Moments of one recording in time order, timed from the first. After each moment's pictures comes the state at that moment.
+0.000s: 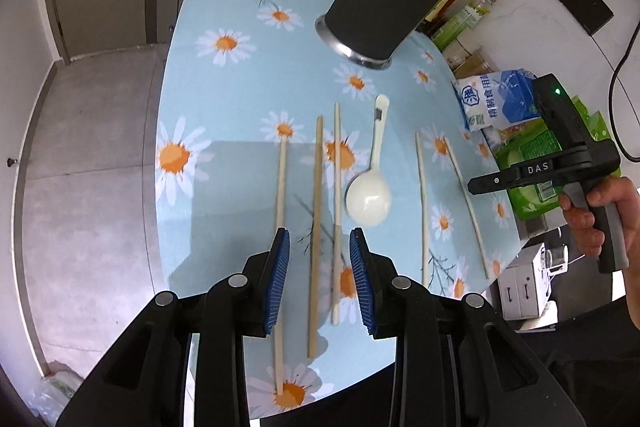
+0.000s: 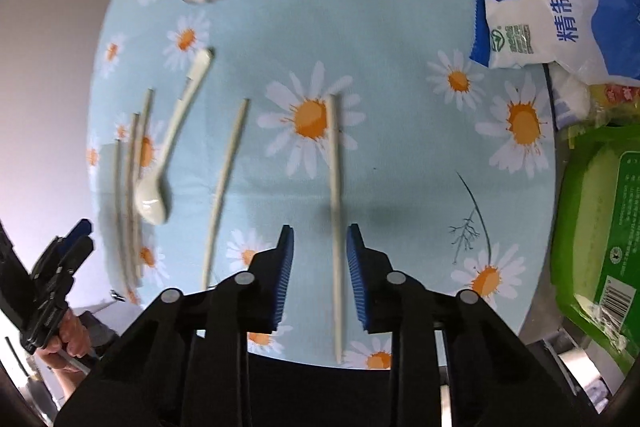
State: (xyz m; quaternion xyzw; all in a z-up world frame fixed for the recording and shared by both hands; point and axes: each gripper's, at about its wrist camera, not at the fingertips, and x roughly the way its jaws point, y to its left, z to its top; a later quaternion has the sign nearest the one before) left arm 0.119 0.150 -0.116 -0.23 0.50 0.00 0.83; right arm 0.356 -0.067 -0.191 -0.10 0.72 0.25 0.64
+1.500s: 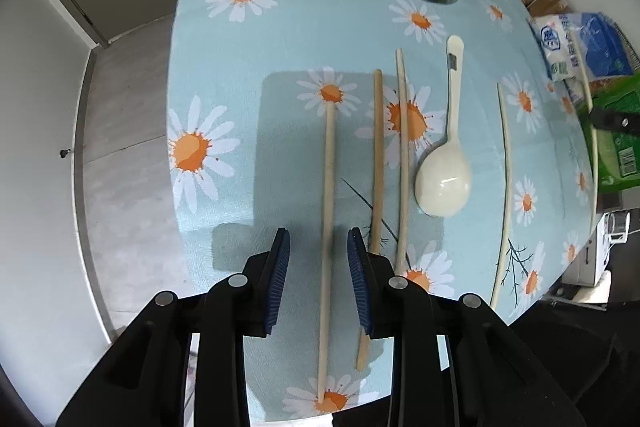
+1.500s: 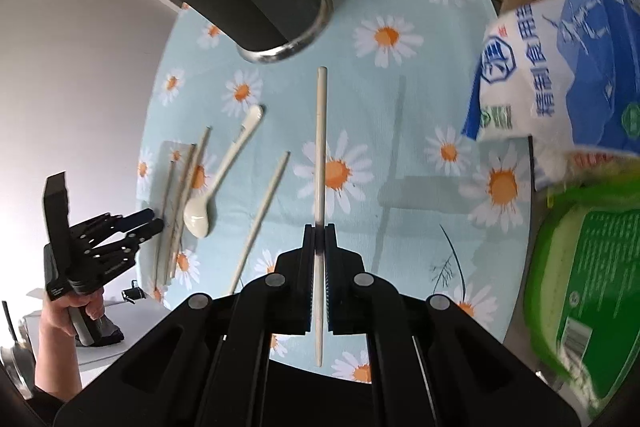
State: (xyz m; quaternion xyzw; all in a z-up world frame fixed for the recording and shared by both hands) left arm 0.169 0.139 -0.148 -0.13 0.64 0.08 0.76; right arm 0.377 -0.095 -0.137 -0.06 0.65 0.35 0.67
